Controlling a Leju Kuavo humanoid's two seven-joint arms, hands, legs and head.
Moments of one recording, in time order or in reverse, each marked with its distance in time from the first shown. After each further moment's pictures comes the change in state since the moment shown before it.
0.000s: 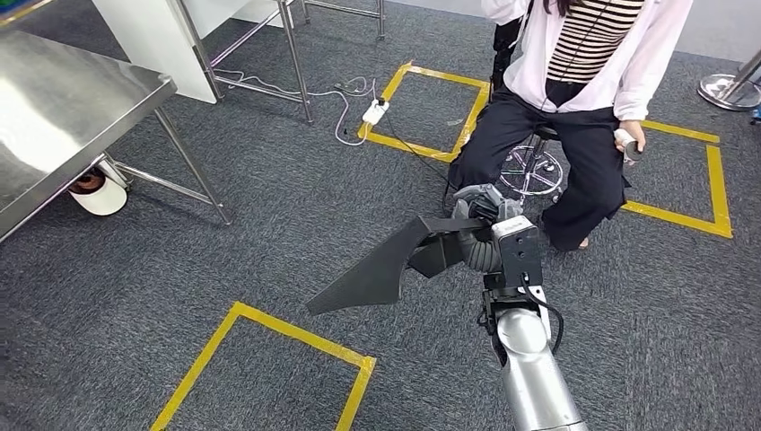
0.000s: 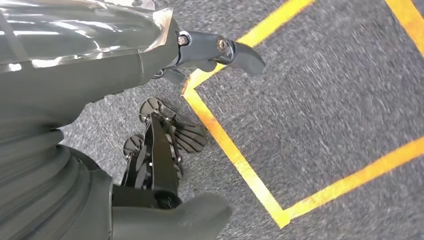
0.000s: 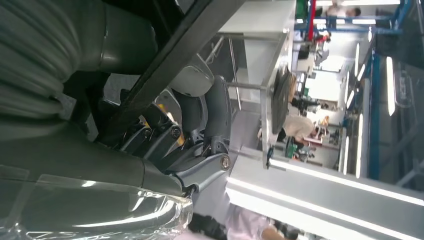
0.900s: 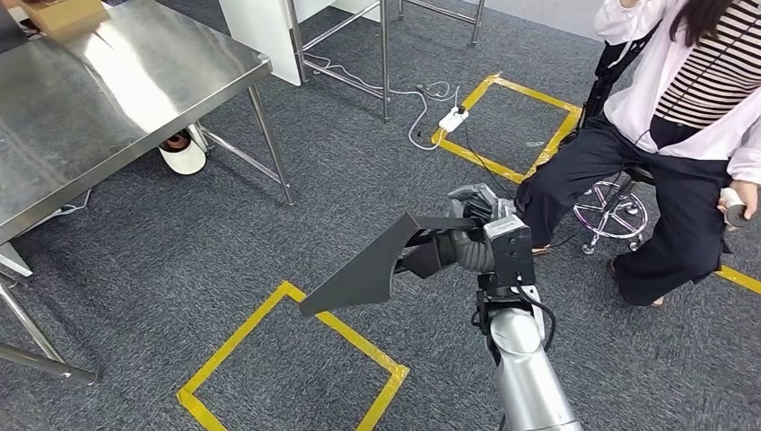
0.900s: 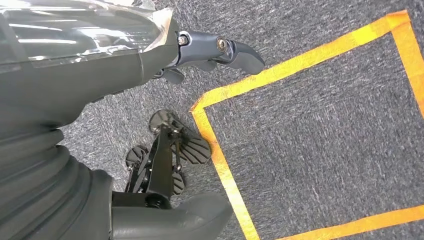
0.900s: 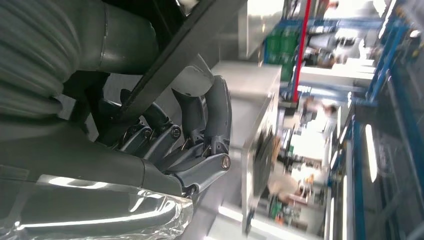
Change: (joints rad) left arm 0.006 0.014 0.000 0.001 -0.014 0.017 0.007; right arm -0.007 0.024 0.011 0.012 0.011 0.000 -0.002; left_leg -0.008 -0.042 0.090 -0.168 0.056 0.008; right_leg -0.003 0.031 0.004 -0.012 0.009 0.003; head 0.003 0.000
